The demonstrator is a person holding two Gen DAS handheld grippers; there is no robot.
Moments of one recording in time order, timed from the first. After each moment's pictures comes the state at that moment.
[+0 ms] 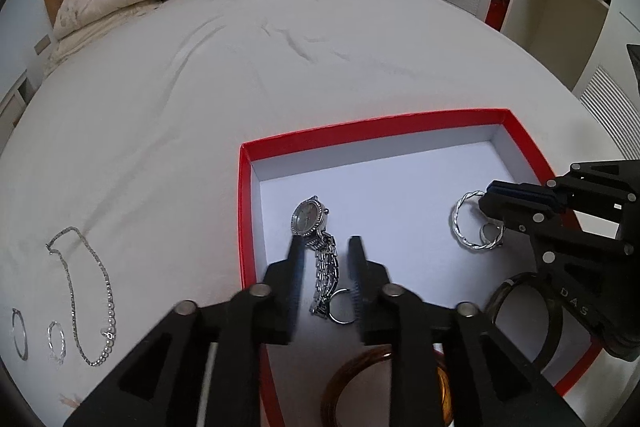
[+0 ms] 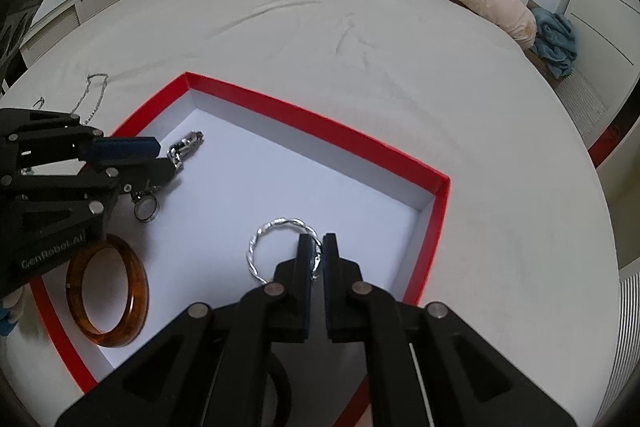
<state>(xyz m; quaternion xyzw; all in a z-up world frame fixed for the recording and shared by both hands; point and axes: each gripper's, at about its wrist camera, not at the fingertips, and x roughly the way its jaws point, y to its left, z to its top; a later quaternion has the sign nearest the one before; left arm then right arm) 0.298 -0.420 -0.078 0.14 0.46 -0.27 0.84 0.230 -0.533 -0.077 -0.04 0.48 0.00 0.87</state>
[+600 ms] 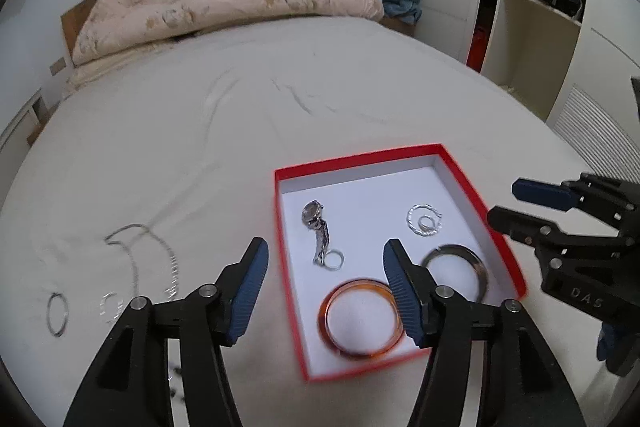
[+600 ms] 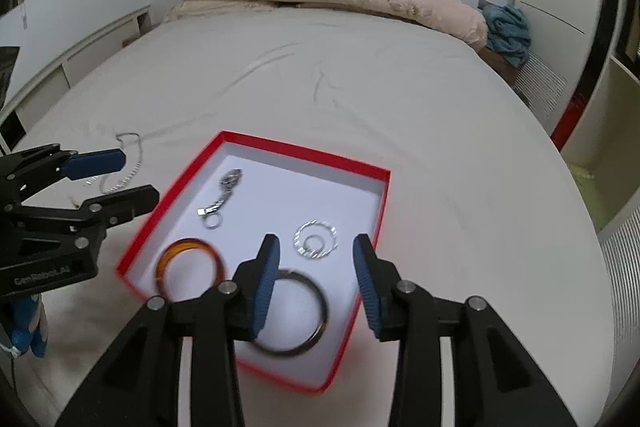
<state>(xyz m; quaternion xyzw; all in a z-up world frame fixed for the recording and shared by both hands) 0.222 -0.366 0.011 0.12 0.39 -0.28 0.87 0.148 -0.515 0.005 0.03 0.42 -0.06 0.90</state>
